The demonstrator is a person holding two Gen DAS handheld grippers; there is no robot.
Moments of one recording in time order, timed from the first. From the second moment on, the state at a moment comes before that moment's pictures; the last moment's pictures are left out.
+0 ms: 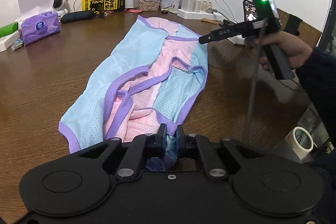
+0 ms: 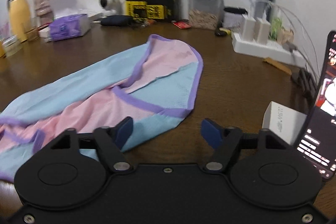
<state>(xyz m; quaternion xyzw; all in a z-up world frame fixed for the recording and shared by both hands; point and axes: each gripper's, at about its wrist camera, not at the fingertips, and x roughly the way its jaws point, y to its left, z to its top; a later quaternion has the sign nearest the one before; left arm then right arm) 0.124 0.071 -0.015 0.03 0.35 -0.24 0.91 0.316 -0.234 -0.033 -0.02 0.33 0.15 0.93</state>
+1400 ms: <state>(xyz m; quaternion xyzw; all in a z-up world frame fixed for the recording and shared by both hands) 0.178 0.147 -0.014 -0.02 0.32 -0.16 0.93 0.257 -0.130 0.024 -0.19 0.25 0.30 0.90</state>
